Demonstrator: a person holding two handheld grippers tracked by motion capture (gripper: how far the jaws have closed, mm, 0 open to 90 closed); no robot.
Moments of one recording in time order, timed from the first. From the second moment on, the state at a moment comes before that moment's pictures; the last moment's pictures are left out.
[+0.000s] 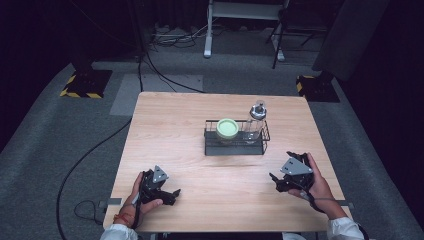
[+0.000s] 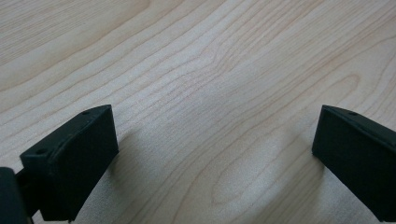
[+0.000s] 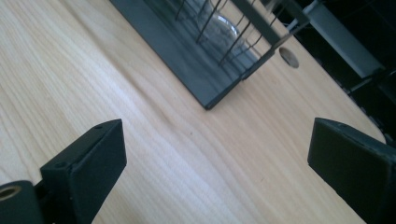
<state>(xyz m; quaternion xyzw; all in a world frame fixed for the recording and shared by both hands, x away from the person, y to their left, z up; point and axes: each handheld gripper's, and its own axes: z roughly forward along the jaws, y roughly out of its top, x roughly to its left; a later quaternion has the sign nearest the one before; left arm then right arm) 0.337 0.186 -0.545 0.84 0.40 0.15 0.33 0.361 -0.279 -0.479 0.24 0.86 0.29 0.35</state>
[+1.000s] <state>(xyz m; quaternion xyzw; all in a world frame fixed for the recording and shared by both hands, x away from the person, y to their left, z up) 0.338 0.185 -0.545 0.84 0.41 0.15 0.33 0.334 -0.345 -0.533 0.35 0.85 0.30 0.27</state>
